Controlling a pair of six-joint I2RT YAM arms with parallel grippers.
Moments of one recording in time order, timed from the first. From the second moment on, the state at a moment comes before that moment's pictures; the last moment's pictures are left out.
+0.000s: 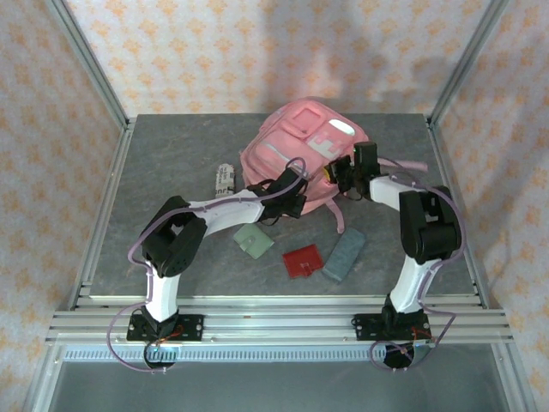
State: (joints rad) left arm -0.76 1.94 1.36 -0.32 -0.15 -0.37; right arm 0.16 1.85 1.09 0.08 -0.43 1.33
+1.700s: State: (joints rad) left arm -0.58 1.75 1.14 -0.28 -0.08 -0.41; right arm 0.29 1.65 0.79 0.21 -0.38 1.33
